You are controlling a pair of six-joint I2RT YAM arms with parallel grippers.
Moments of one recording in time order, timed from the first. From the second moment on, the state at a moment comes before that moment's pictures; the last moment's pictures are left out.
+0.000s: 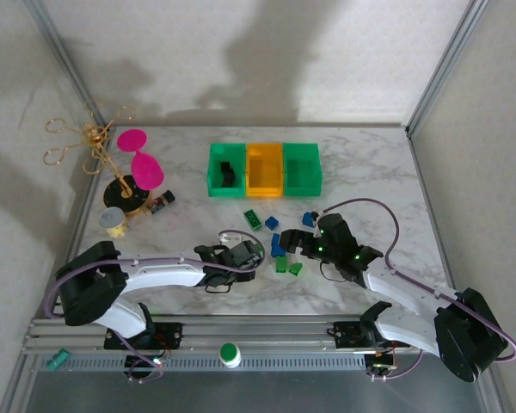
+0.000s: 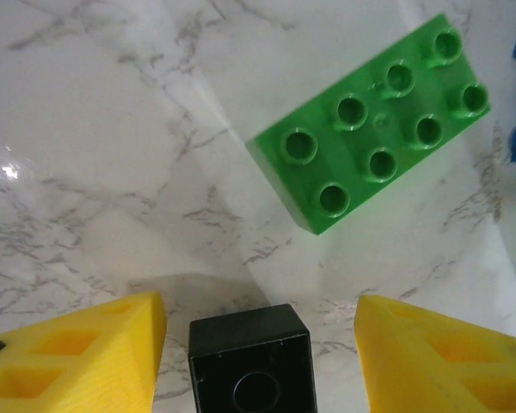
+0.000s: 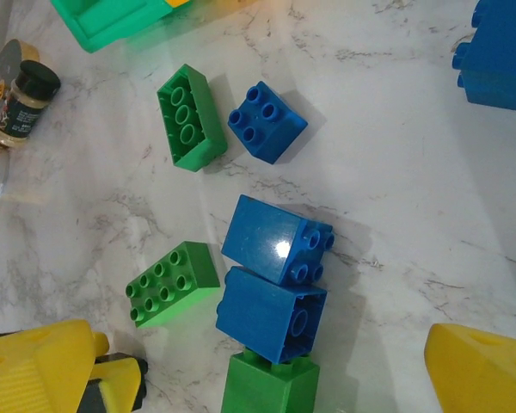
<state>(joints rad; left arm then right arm) -1.05 1.51 0.74 -0.43 -0.28 -1.08 0.65 1.07 0.45 -0.07 -0.15 0.74</state>
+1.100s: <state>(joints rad) -1.10 1.49 0.82 -0.52 -0.38 -1.10 0.65 1.07 0.49 -0.10 -0.15 0.74</state>
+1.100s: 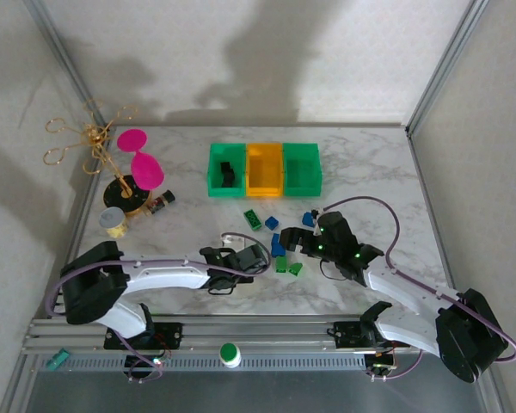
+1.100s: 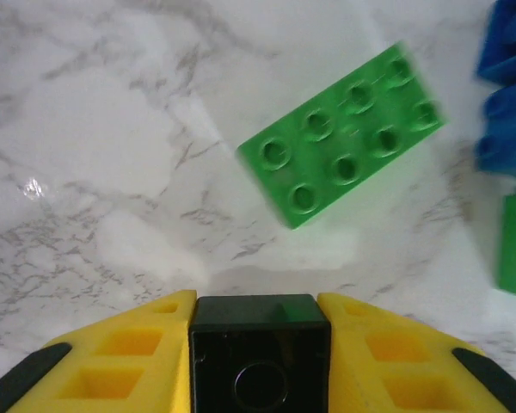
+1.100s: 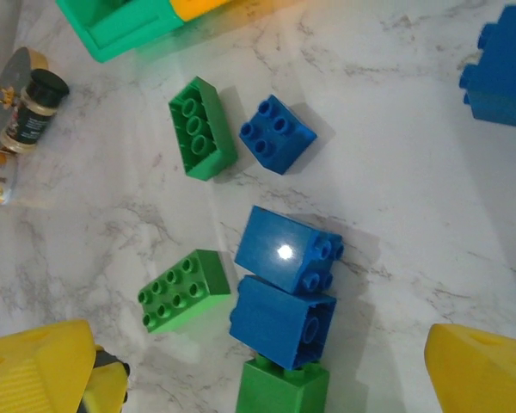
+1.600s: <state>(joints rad) -0.75 1.50 1.16 -0.53 -0.40 -0.83 0.65 1.09 0.55 -0.06 -0.15 0.76</state>
